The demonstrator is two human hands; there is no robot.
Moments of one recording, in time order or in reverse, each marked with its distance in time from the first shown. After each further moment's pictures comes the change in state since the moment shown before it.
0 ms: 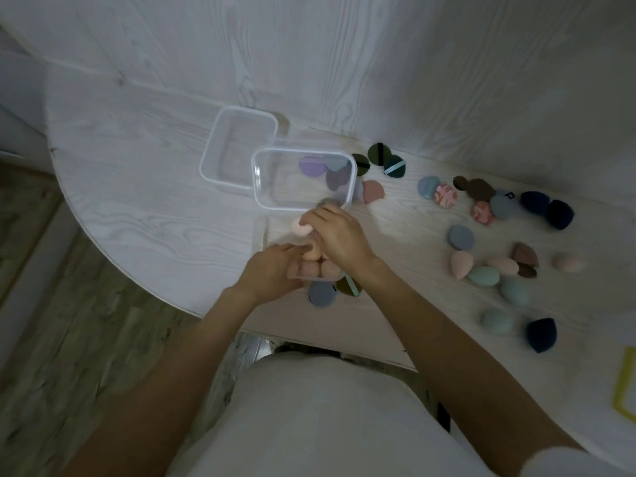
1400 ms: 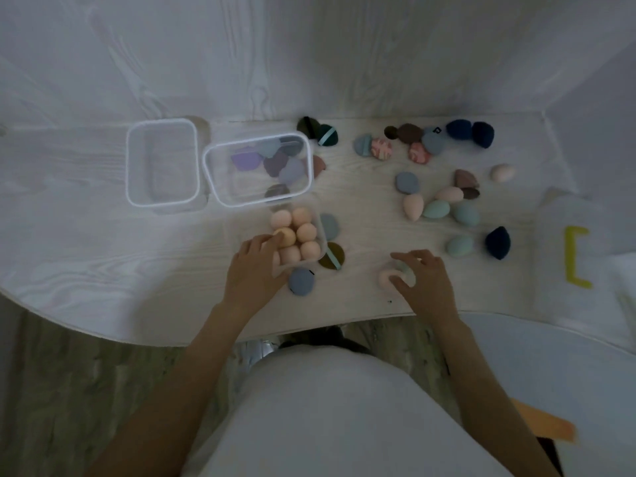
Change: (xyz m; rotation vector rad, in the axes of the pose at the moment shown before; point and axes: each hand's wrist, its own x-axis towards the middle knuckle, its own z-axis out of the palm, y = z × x) left_hand 0.001 0.007 0.020 0.076 0.147 0.149; right_hand -0.223 0.021 -0.020 -0.004 0.180 0.860
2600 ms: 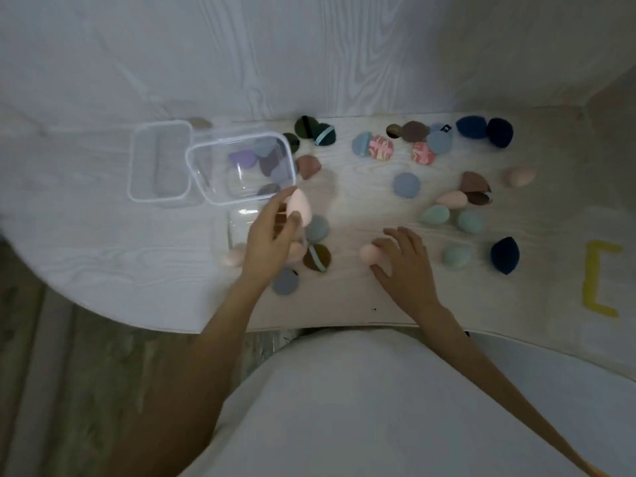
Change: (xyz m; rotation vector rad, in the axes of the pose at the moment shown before) left_hand 0.040 0.104 -0.019 -0.705 0.239 -0.165; right_hand 0.045 0.028 0.004 -0.050 0.077 -0.287
